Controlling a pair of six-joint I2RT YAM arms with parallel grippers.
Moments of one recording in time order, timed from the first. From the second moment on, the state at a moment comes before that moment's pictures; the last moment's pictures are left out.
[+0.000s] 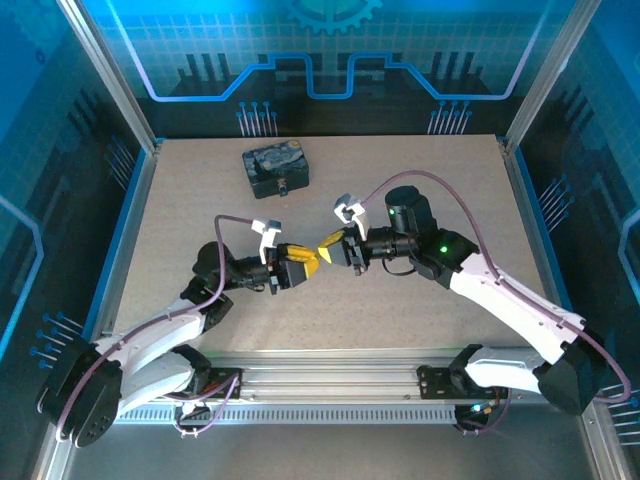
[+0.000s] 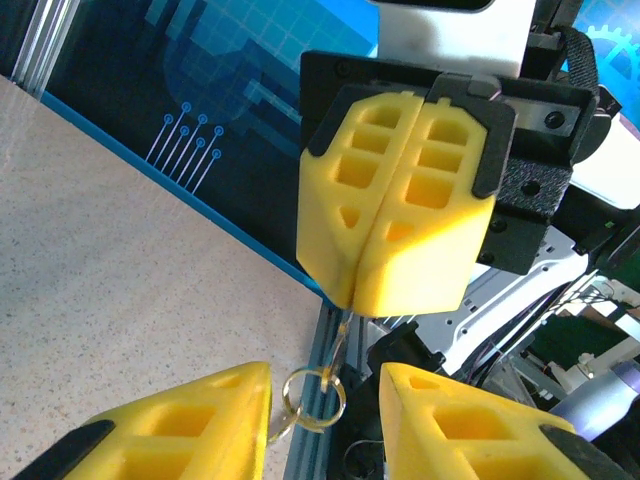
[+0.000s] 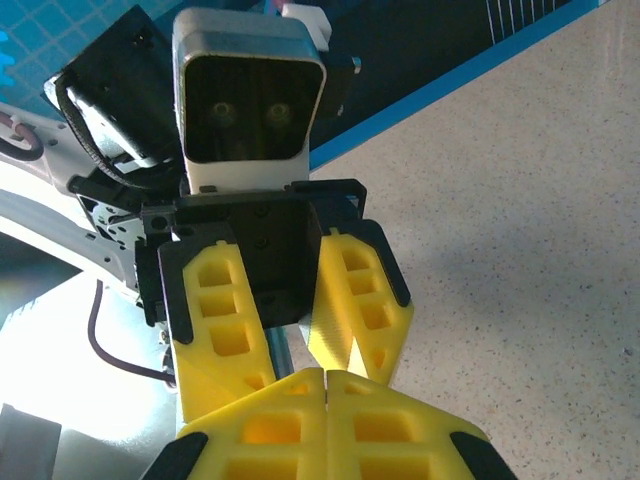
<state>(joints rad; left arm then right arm) -0.52 1.03 0.40 0.74 0.81 -0.68 0.69 1.19 1.04 -0.29 -0.68 0.16</state>
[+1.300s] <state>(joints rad) -0.52 1.02 0.40 0.73 0.81 -0.67 0.69 1.19 1.03 -0.27 -0.68 0.19</state>
